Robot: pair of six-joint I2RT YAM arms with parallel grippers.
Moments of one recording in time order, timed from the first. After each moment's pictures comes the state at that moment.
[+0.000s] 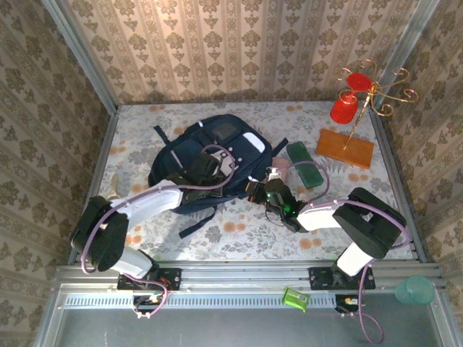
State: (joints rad) left arm -0.71 1.45 0.85 -0.28 -0.05 -0.42; right arm 0.73 1.59 0.51 0.63 0.16 0.92
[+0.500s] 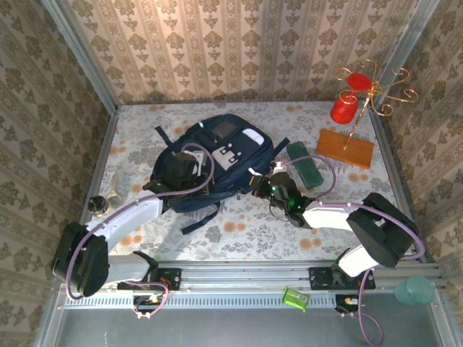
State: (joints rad) left arm -0.58 1.24 0.73 -0.21 0.10 -0.41; right arm 0.66 1.50 0.54 0.53 0.12 0.90
